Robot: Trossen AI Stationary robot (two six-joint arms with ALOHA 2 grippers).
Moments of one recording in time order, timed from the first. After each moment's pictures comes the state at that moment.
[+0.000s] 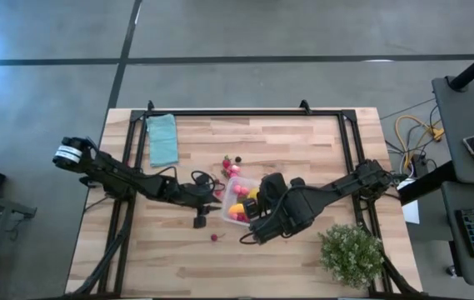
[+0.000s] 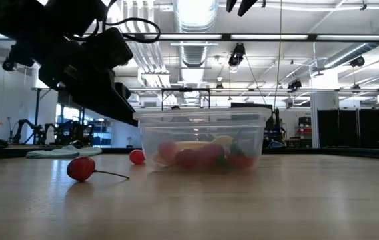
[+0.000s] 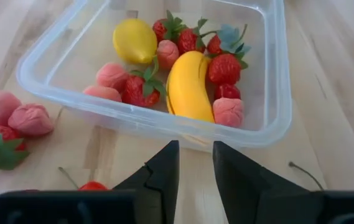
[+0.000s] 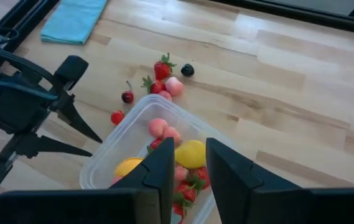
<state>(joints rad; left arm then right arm) -0.22 1.44 0.53 0.30 -0.14 -0.18 0.44 2.00 2.08 -1.57 0.76 1.62</state>
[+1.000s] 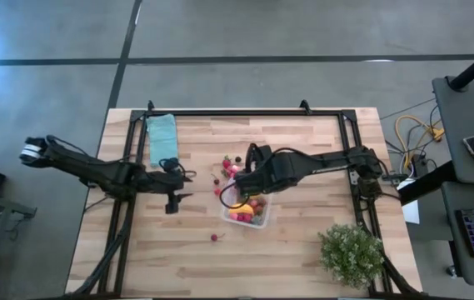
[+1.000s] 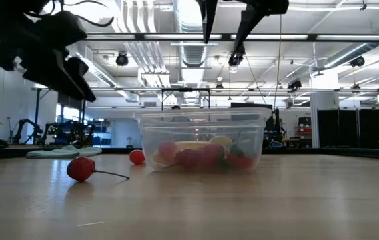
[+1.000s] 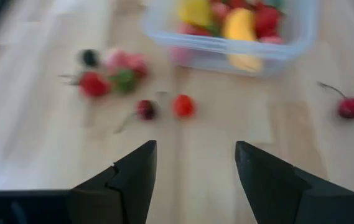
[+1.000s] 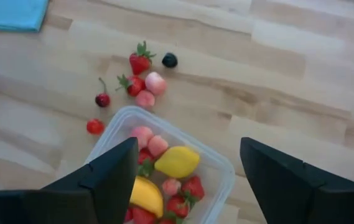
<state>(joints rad) -0.21 0.86 0.47 -0.32 -0.28 -0.10 0.19 2.00 2.09 -1.49 0.50 1.43</state>
